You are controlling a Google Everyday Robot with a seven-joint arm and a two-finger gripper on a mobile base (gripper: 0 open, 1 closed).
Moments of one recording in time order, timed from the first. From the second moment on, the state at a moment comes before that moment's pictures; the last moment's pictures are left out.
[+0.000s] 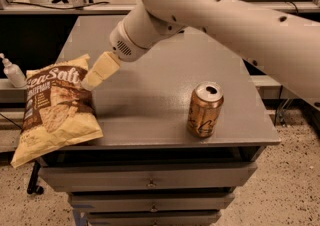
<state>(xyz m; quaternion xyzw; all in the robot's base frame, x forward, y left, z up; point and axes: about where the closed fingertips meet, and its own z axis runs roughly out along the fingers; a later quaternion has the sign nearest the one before) 0.577 0.136 0.891 -0.53 0.76 0.22 0.31</state>
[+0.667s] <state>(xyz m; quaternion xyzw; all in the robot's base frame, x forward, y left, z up) 0.573 0.172 0.899 -0.50 0.73 0.33 0.33</state>
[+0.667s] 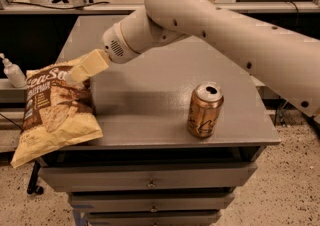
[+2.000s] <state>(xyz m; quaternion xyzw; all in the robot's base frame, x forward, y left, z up) 0.542 0.240 0.876 -0.48 0.75 0.37 0.26</state>
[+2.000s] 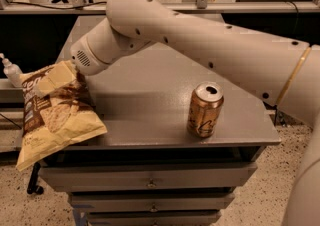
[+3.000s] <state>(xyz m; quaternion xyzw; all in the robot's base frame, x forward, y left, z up) 0.539 0.218 0.869 -0.48 0.81 0.27 0.22</state>
